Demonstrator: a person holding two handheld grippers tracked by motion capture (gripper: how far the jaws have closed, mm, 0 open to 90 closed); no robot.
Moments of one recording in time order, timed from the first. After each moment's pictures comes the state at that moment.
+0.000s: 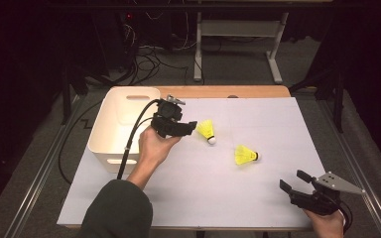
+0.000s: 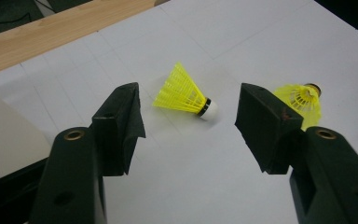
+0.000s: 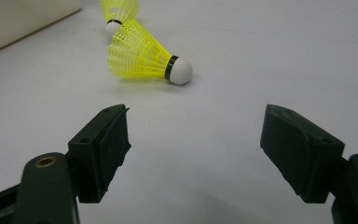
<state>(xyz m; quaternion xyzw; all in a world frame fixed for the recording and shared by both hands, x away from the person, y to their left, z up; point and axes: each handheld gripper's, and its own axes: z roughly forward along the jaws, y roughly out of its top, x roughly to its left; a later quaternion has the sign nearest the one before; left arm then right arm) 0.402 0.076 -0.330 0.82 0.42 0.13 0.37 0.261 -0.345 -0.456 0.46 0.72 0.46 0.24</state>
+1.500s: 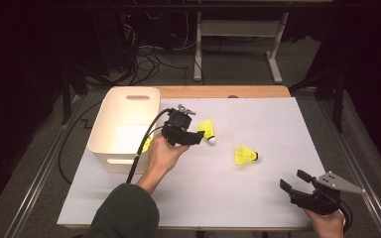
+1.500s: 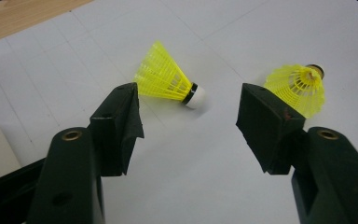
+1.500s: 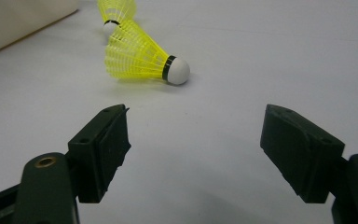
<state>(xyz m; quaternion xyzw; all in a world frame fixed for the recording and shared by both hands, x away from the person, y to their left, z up) 0.399 0.053 -0.358 0.83 0.41 0.12 0.36 0.261 -0.346 -0.456 0.47 0.71 0.46 0.24</state>
